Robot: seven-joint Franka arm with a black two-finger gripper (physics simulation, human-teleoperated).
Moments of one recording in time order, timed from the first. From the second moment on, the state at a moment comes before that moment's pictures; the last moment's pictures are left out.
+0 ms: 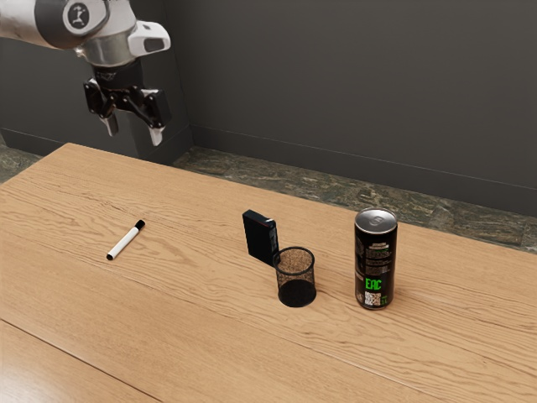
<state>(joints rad) -0.11 -0.08 0.10 -1.66 0.10 1.62 -0.12</state>
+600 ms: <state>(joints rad) 0.07 0.15 0.11 -1.93 0.09 1.94 -0.14</state>
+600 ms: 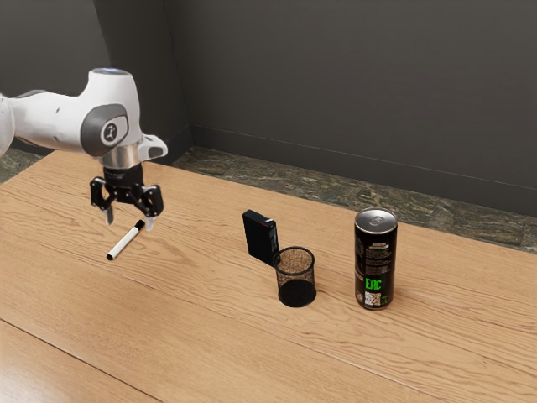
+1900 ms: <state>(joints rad) 0.27 0.77 0.13 -1.40 -0.04 2.10 0.26</state>
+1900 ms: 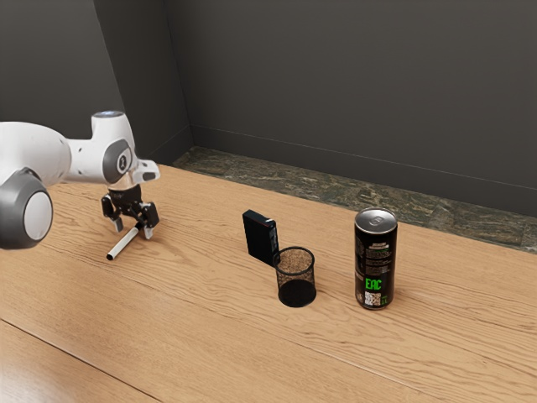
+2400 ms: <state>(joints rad) 0.27 0.77 0.14 -1.41 -0.05 2.10 0.32</state>
